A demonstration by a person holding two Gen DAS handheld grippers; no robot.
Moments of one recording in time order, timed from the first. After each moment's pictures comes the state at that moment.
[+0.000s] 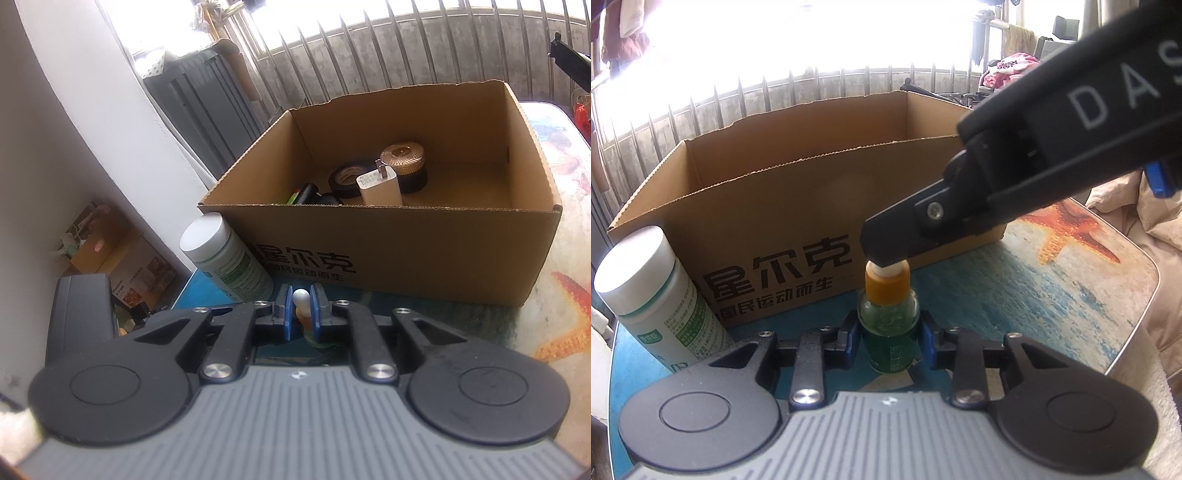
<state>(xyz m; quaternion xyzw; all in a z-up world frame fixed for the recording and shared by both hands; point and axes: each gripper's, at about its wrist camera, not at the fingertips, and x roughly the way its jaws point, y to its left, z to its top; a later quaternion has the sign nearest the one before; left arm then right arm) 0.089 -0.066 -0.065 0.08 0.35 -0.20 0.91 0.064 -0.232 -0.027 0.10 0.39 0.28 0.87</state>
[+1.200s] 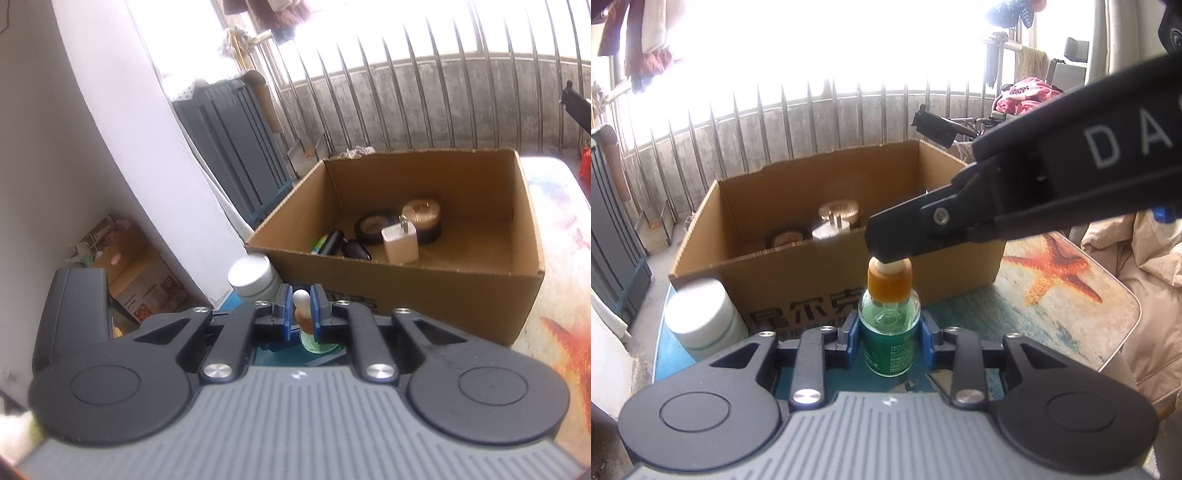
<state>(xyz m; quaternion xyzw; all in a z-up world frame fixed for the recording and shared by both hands) 0.064 -0.058 -0.007 0.07 0.32 -0.17 0.93 0.032 -0.234 0.033 0.08 0.32 0.30 0.89</state>
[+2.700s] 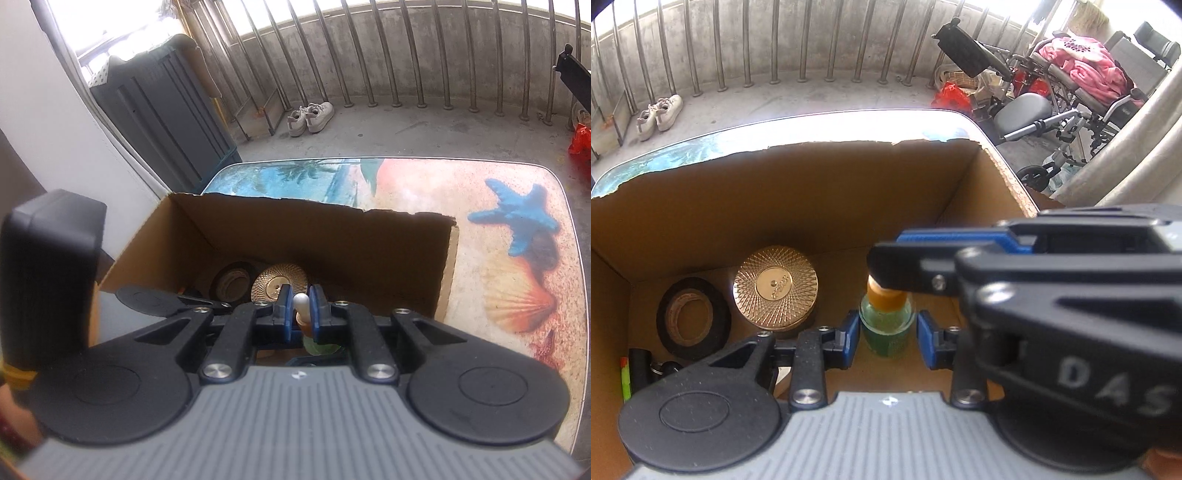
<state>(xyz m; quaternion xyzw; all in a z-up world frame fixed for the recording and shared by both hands) 0.326 -0.126 -0.024 -0.01 0.52 -0.18 0.84 0.293 -0.298 -0.001 0.06 0.43 0.26 0.86</state>
